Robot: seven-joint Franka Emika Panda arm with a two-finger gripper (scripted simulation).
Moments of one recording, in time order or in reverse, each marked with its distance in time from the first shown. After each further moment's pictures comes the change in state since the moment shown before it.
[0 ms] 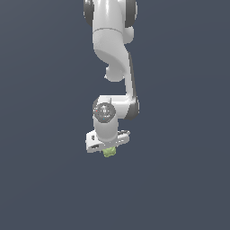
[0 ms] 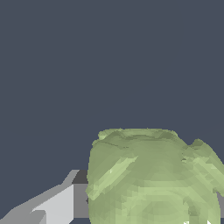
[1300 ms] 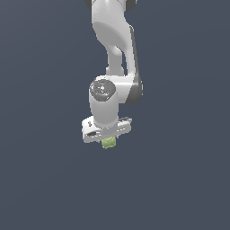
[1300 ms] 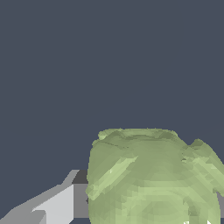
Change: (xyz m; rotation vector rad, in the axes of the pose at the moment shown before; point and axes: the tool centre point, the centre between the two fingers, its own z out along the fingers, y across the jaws) arm -0.011 -0.003 -0.081 0.000 -0.001 0.000
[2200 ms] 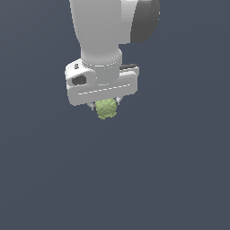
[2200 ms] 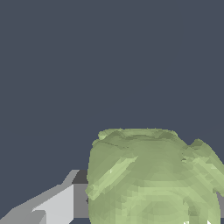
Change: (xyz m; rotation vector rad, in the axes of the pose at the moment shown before) arm -0.021 -0.006 -0.201 -0.001 0.003 -0.001
